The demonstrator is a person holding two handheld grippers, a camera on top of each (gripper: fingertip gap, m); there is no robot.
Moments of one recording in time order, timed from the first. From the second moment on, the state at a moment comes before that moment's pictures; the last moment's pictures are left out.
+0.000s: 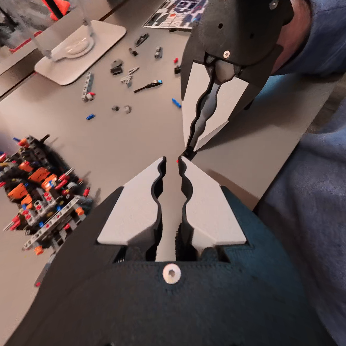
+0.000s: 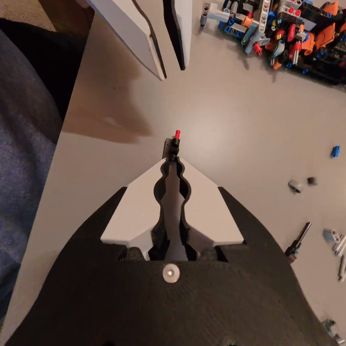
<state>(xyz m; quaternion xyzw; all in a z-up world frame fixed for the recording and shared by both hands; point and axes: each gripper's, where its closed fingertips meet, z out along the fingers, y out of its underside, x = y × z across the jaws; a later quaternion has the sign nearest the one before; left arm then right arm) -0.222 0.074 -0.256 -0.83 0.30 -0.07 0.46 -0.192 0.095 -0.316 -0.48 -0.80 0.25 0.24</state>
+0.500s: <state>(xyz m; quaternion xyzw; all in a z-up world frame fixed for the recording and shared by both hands) -0.249 0.088 -0.256 -0.84 0.27 -0.08 0.47 -0.193 0.140 -0.272 -0.52 -0.74 0.31 0.28</state>
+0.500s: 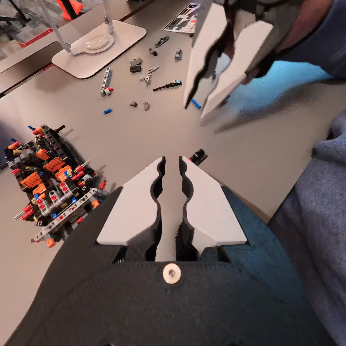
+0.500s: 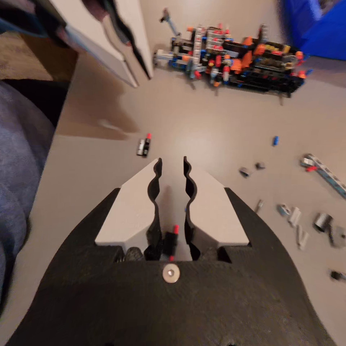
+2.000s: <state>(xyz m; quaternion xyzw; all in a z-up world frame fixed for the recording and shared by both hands) -0.234 0.117 -0.251 -0.79 0.27 -0.20 0.51 -0.259 0.344 -0.316 -0.73 -0.59 0.18 0.29</state>
